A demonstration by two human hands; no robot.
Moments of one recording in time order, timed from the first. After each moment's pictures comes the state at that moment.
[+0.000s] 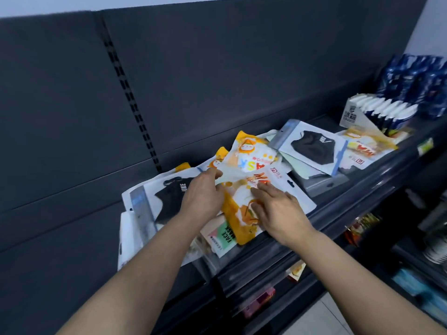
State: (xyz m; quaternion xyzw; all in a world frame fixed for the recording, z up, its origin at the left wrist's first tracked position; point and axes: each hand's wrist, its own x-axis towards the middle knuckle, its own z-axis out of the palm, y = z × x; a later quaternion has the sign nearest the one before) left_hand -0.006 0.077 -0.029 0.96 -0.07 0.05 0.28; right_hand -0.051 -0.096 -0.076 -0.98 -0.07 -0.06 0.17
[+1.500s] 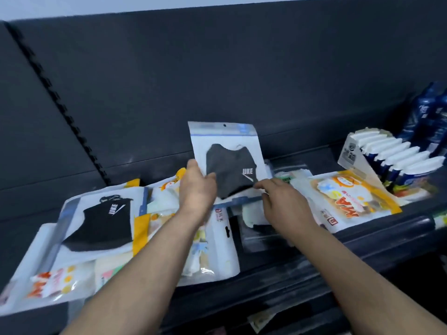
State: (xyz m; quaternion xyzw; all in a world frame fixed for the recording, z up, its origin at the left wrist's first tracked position) left_hand 0.085 -0.110 -0.019 0.84 0.16 0.20 0.47; right_hand 0.078 -0.287 -0.053 -0.95 -0.16 -0.16 0.21
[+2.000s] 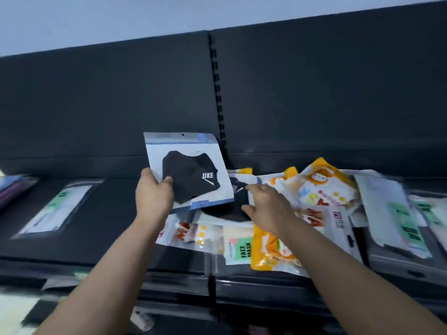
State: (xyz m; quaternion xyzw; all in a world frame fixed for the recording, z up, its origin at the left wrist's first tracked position) left_hand -0.071 0.148 -0.002 0.74 0.36 0.36 0.43; right_hand 0.047 -0.044 -0.057 -0.92 -0.34 -0.02 0.20
